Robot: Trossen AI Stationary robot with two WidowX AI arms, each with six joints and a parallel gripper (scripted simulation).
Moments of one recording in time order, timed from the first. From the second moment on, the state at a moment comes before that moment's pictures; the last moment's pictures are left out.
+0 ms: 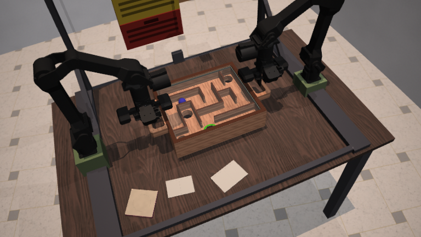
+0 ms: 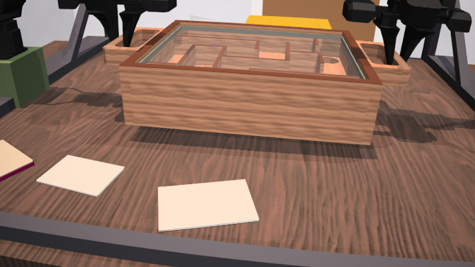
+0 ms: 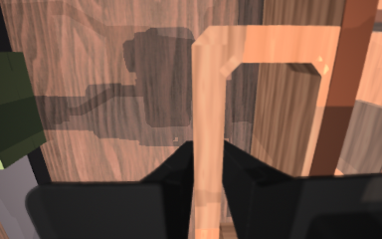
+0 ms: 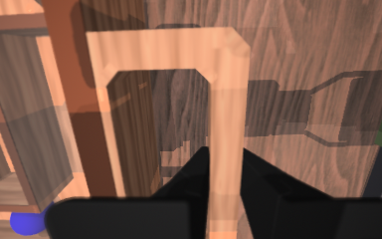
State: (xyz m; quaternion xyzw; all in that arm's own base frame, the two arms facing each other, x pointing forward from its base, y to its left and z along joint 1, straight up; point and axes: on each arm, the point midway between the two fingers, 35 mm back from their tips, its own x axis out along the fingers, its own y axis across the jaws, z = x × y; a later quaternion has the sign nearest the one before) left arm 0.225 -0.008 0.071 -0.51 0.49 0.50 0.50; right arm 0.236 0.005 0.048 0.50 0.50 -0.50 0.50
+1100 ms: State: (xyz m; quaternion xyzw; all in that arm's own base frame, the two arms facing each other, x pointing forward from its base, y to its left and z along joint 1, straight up) left arm 0.223 -0.008 0.071 -0.51 0.49 0.50 0.50; right arm 0.238 0.005 0.046 0.50 0.50 -0.50 0.50
